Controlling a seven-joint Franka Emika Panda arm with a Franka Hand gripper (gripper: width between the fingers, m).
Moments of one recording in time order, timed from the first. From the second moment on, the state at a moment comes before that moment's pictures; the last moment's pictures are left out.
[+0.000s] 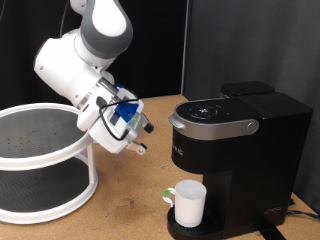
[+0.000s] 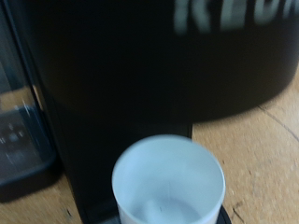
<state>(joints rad) 0.57 -0.22 -0.75 -2.66 1.21 2.40 -1.43</state>
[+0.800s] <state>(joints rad) 0.44 -0.53 -0.70 -2.66 0.97 2.28 -1.15</state>
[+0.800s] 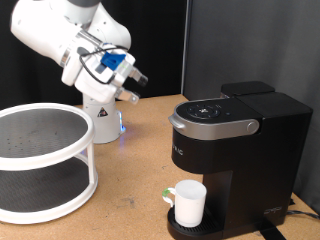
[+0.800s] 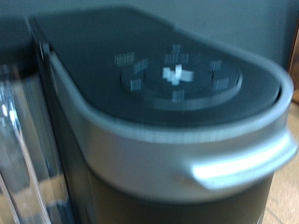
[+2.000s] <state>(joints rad) 0.42 -0.48 -0.54 -2.45 0.59 2.00 -0.85</state>
